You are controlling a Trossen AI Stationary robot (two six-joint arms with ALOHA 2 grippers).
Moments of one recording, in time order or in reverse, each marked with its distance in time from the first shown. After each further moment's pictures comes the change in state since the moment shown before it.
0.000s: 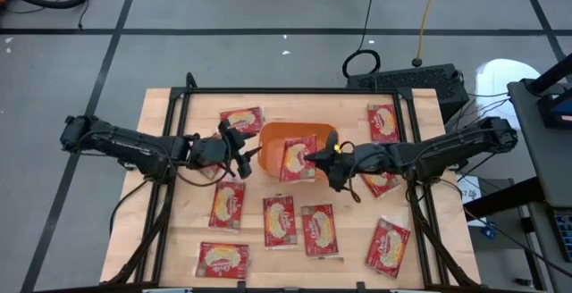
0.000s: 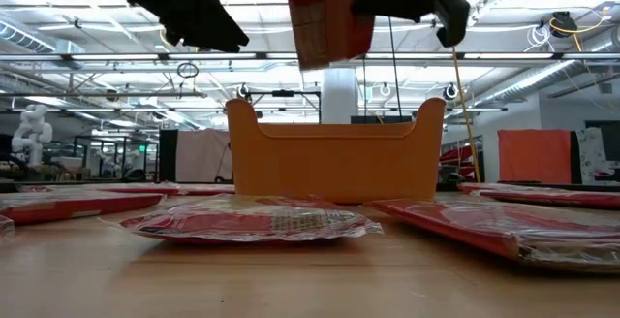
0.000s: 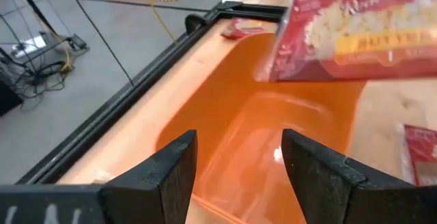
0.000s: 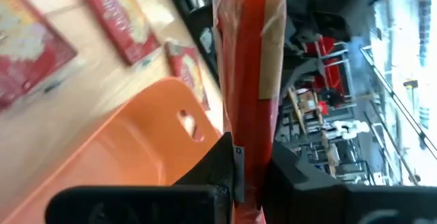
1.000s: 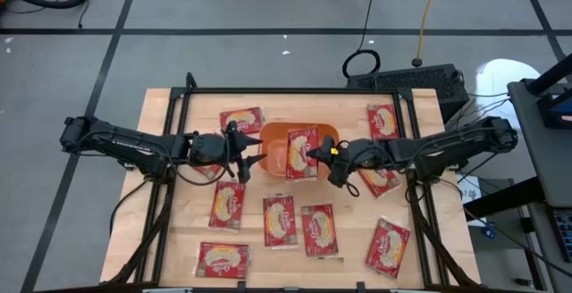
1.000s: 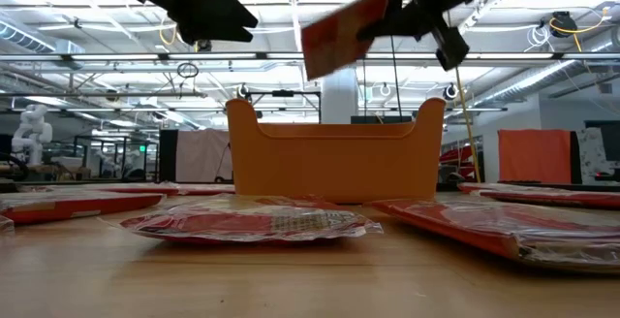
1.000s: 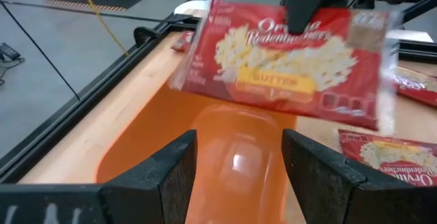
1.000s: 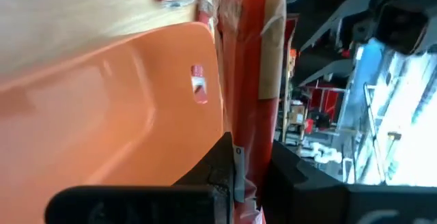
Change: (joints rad) left arm 0.021 0.001 0.000 0.081 0.202 0.026; right arm -0.049 0.000 0.038 -0.141 -0.004 -0.369
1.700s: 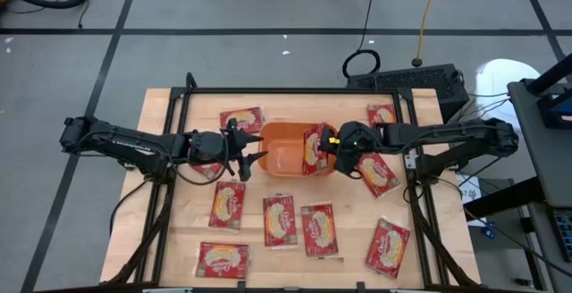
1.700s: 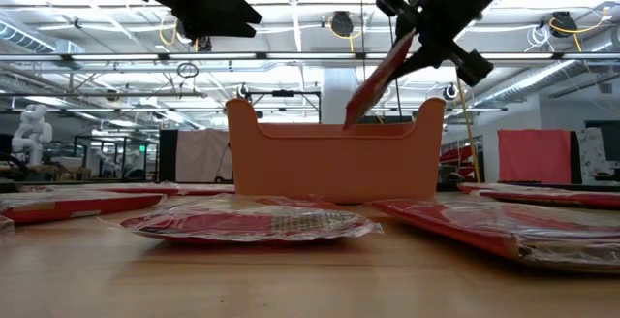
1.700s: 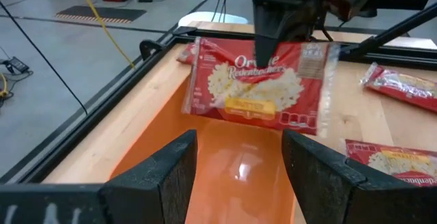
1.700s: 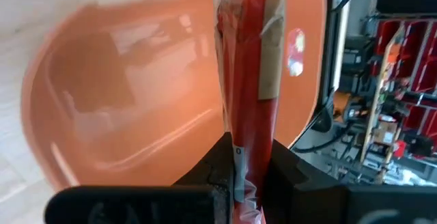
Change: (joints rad) left arm 0.015 0.000 0.000 0.041 -0.004 0.044; right arm -0.181 0.000 0.055 -0.381 -0.209 -0.035
